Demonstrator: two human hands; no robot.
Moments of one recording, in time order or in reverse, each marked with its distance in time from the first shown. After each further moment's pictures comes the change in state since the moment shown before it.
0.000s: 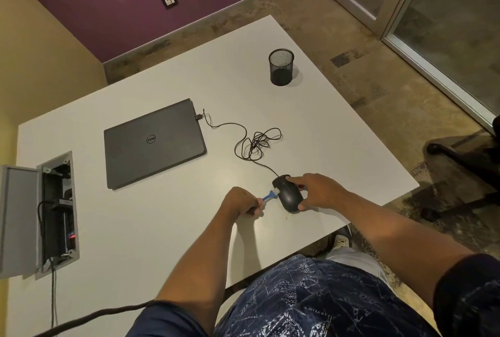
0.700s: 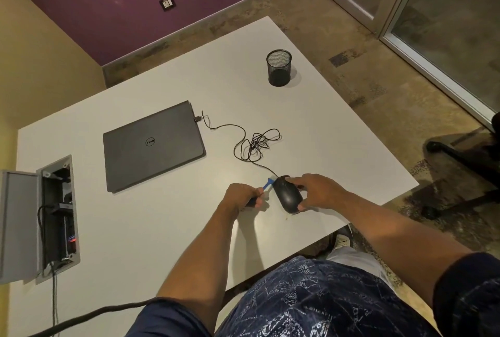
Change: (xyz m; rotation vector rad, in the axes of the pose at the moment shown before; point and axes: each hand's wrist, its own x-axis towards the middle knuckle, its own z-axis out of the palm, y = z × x) left_hand -0.009 0.019 0.006 -0.135 0.055 -0.005; right_hand 0.003 0.004 0.002 -0.020 -0.002 -0.011
